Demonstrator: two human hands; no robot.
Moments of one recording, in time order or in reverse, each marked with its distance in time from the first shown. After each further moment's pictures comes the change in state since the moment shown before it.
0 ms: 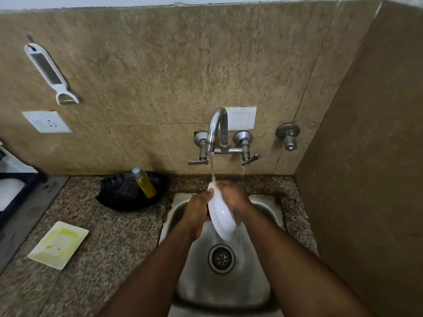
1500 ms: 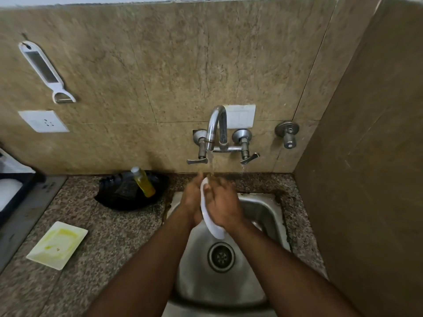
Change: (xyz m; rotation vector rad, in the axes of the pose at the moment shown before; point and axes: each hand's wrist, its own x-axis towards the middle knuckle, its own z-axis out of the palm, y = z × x) left_hand 0.004 0.034 0.003 -0.177 -0.023 -0.039; right_hand -0.019 0.019 0.030 -0.571 0.293 -0.618
